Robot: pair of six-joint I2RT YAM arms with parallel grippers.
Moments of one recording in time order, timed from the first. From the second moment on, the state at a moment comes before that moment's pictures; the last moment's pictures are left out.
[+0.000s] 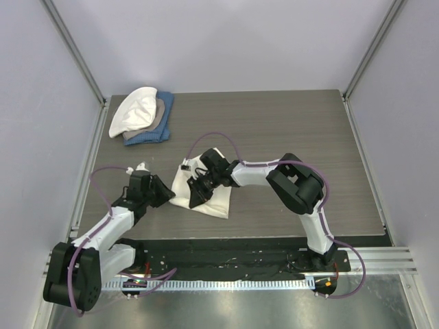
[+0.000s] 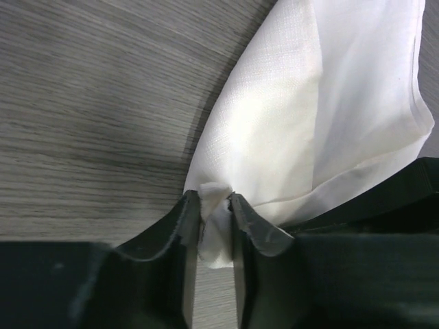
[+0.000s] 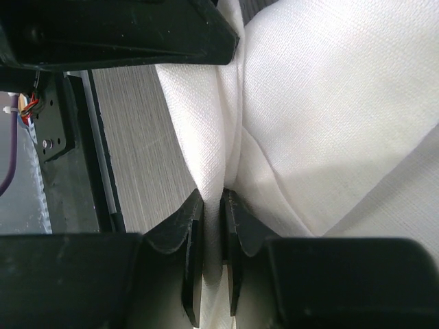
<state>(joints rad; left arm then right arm) -0.20 1.01 0.34 -0.11 0.11 -0.75 0.88 2.10 1.29 -0.04 -0.71 0.12</state>
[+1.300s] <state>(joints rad) -0.20 1.22 0.57 -0.34 0.18 -0.65 1.31 1.84 1.01 0.19 0.36 -0.27</state>
